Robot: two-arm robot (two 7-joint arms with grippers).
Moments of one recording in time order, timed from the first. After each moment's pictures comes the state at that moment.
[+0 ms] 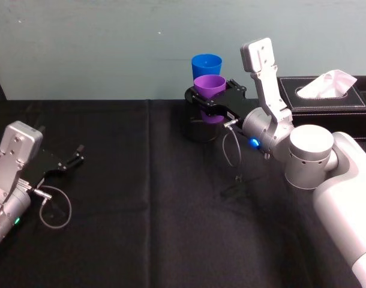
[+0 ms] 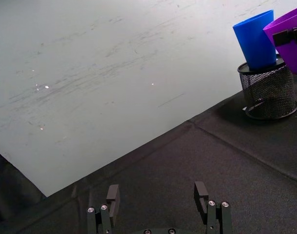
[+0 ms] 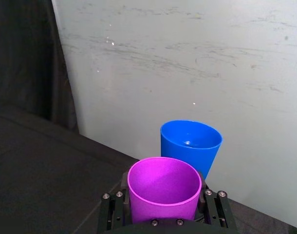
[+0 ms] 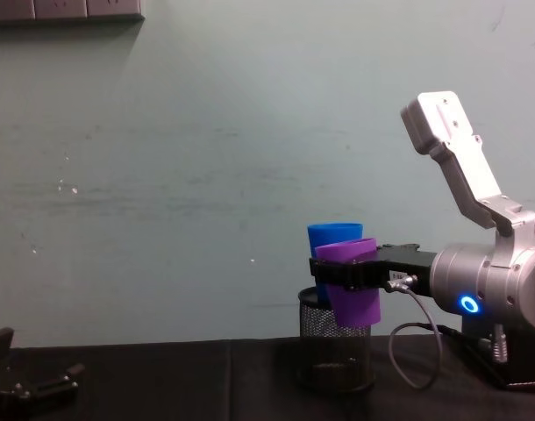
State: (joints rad) left arm -0.20 0.60 0.45 -1.41 -0.25 -0.12 0.03; right arm 0.59 0.11 -0.35 -1.05 0.15 0.08 0.28
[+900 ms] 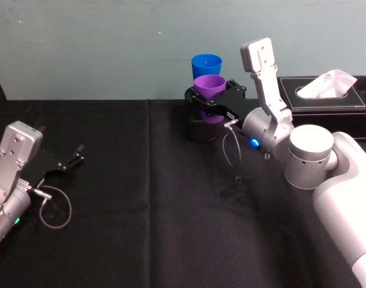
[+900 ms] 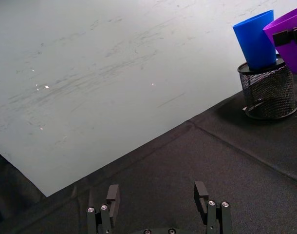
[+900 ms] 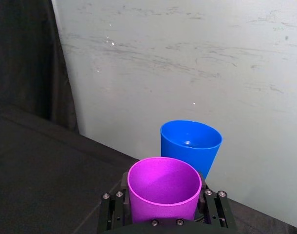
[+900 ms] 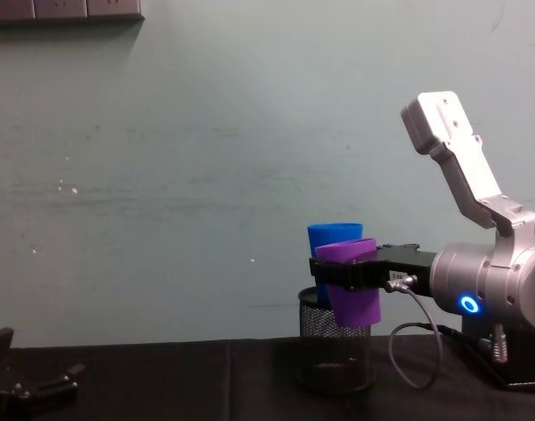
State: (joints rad) left arm -0.20 0.60 0.45 -1.41 -0.25 -0.12 0.03; right arm 0.59 0.11 -0.35 -1.05 0.15 0.08 0.28
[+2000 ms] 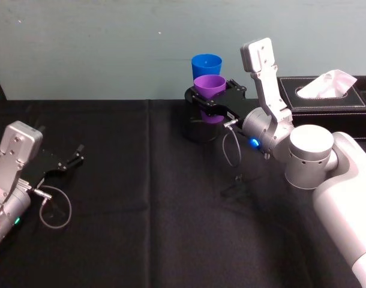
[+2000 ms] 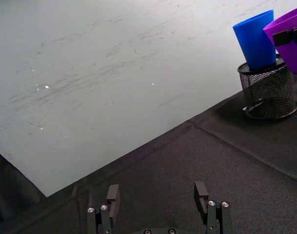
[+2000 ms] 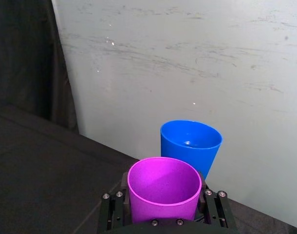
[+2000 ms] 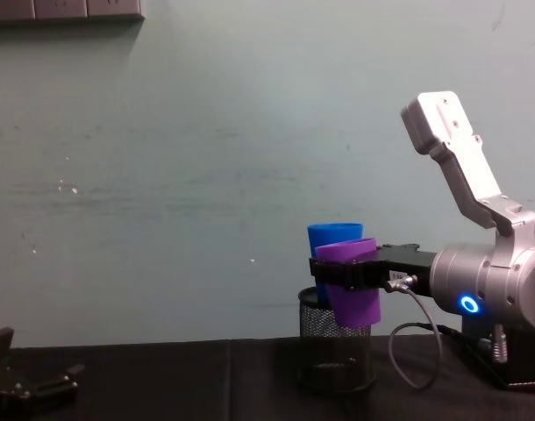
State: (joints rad) left arm -0.20 0.60 0.45 -1.41 -0.25 -0.12 0.03; right arm 0.59 0.11 -0.35 -1.05 0.15 0.08 0.28
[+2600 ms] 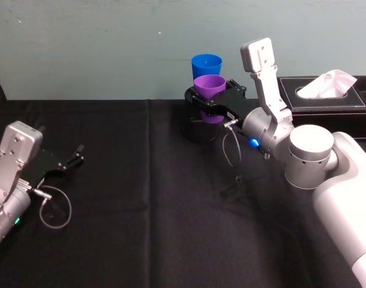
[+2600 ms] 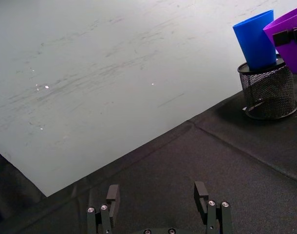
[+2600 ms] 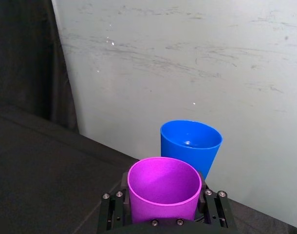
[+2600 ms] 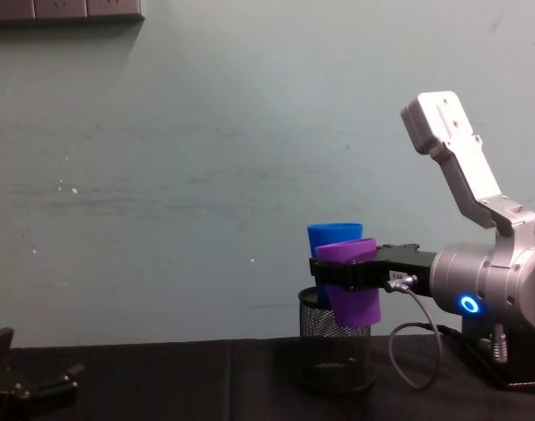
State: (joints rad) left arm -0.20 0.60 0.45 -1.41 -0.25 -0.12 0.03; right arm 0.59 0.11 -0.35 -1.05 0.15 0.08 0.28
